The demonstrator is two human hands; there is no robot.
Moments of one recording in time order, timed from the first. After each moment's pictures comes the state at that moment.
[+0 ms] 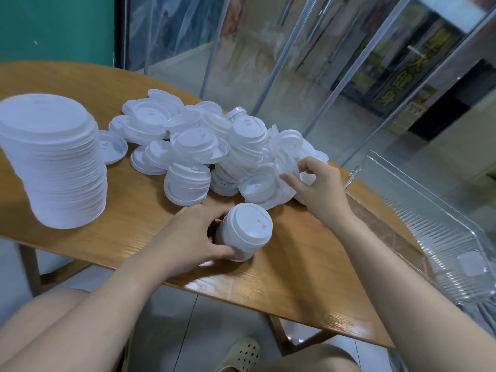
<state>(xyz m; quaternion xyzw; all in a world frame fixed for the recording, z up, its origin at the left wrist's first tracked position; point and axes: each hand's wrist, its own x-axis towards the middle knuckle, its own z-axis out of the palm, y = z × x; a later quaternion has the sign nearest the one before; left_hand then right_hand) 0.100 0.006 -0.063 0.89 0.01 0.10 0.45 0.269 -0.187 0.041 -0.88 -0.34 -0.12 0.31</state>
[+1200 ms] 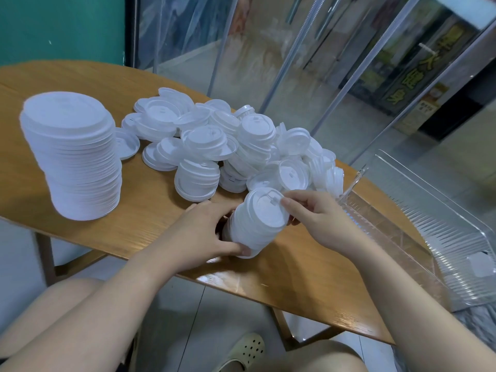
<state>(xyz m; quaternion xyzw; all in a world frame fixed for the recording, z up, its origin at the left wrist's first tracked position) 0.092 0.005 -0.060 0.88 0.02 0.10 0.45 0.217 -0.202 0.039 -0.85 -0.36 0.17 0.35</state>
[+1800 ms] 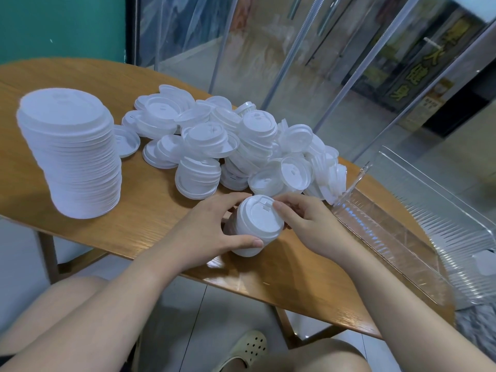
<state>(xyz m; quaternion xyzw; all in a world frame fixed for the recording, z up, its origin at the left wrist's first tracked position) 0.094 -0.004 -0.057 0.84 -0.01 0.14 0.52 0.211 -0.198 0.018 -0.87 -0.37 0.13 0.31</state>
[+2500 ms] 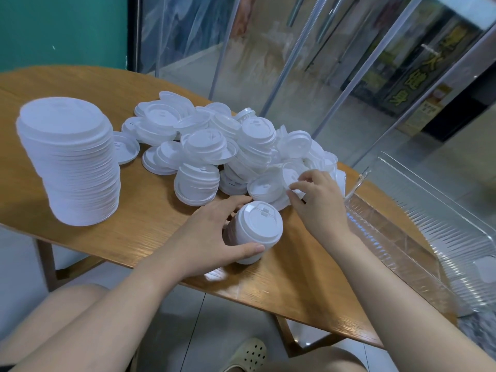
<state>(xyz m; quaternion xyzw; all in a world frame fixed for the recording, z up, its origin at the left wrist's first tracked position) 0.093 -0.007 -0.055 0.87 0.02 0.15 0.48 0.279 -0.195 -0.004 -0.87 -0.40 -0.26 0.12</state>
